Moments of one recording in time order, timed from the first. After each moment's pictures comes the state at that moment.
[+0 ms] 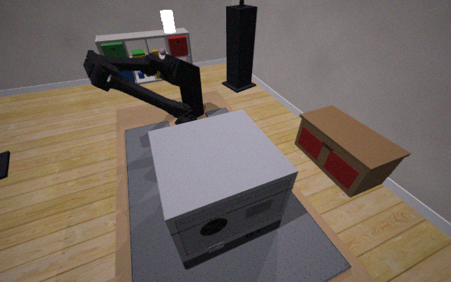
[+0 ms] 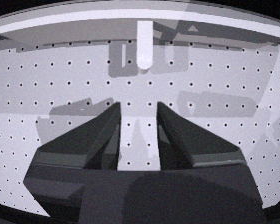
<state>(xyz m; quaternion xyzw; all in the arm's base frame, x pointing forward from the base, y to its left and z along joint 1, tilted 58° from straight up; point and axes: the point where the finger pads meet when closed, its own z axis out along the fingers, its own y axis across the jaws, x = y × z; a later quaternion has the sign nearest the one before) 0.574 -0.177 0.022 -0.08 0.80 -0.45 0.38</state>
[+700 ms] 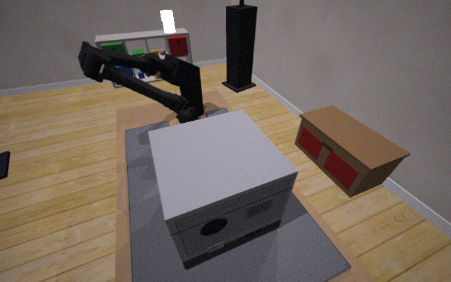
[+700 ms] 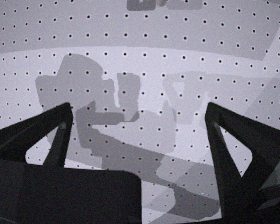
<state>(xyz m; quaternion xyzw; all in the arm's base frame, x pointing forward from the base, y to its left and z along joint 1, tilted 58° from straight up) 0.515 -0.155 0.006 -0.04 0.85 -0.44 0.29</state>
